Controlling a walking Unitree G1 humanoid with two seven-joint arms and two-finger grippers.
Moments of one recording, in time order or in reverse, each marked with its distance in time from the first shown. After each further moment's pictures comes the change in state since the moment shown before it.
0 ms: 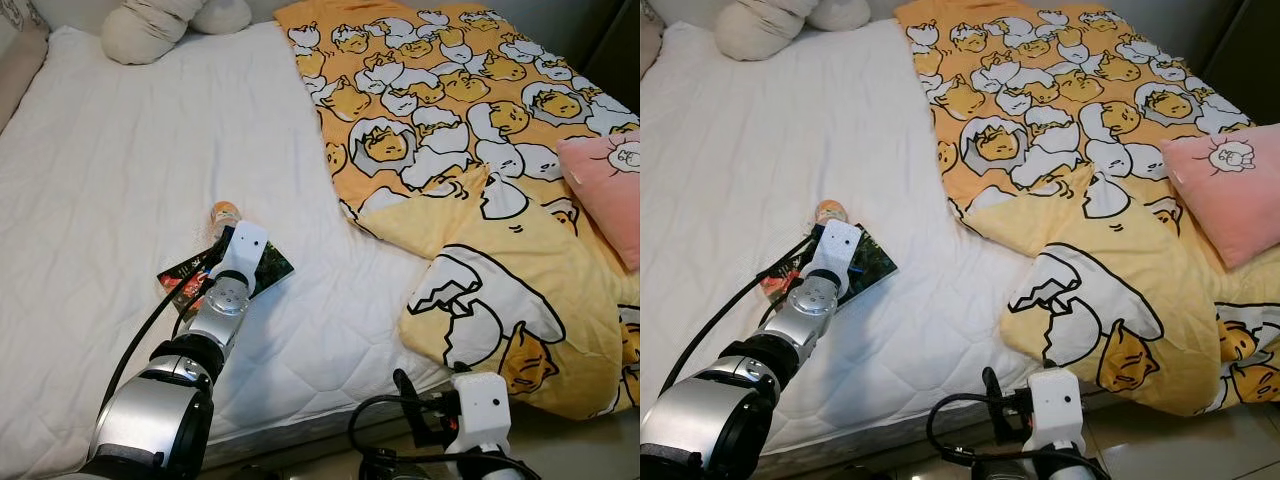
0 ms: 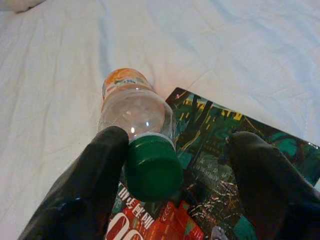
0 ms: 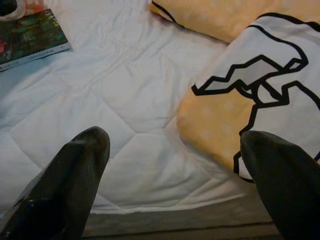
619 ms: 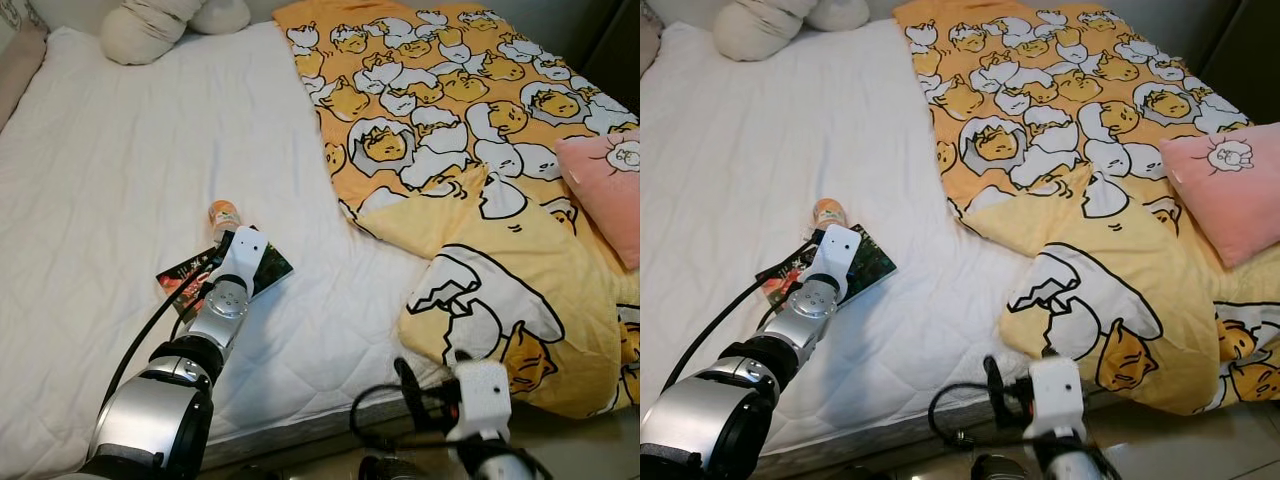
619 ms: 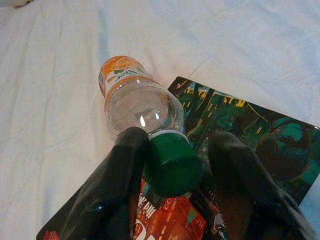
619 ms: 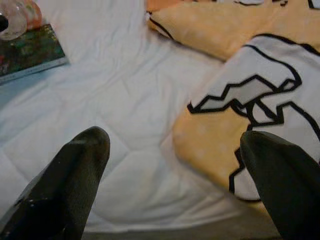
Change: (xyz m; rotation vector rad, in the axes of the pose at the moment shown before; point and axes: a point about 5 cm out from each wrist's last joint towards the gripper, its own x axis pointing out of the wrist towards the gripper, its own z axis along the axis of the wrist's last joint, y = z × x) left arm -0.001 0.000 -0.005 0.023 0.025 0.005; right arm 0.011 -0.004 0.010 -0.018 -0.043 -0.002
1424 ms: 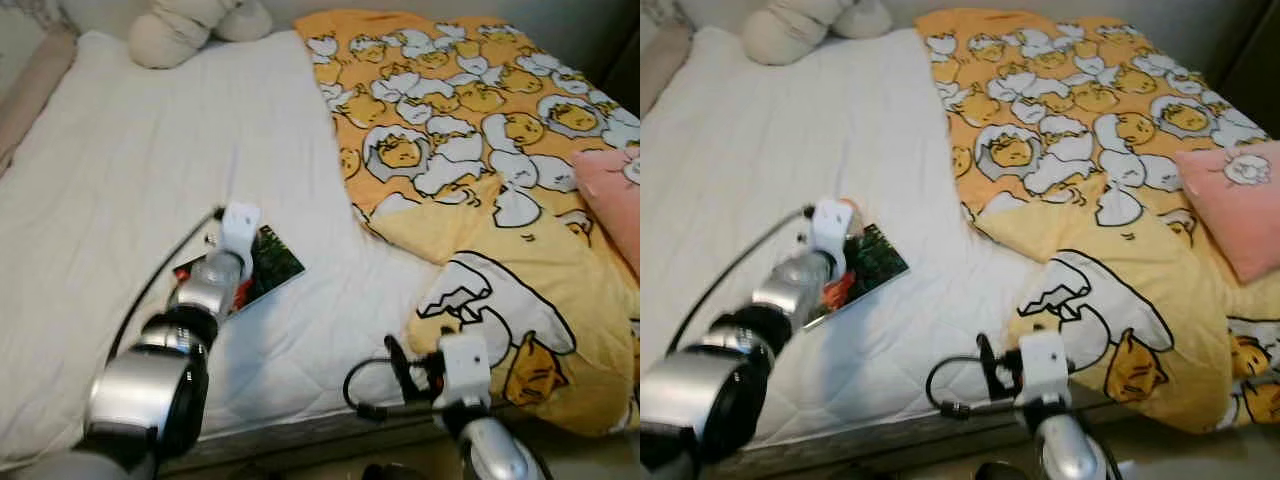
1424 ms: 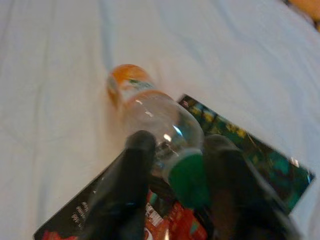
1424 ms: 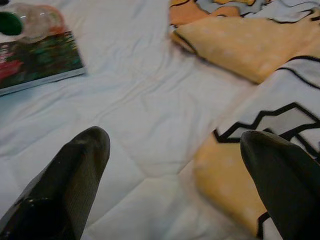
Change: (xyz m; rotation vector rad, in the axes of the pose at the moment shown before) left arm 0.014 0.023 0.040 -0.201 0.061 -0.139; right arm 0.025 0.001 -0.003 -0.005 -0.015 0.035
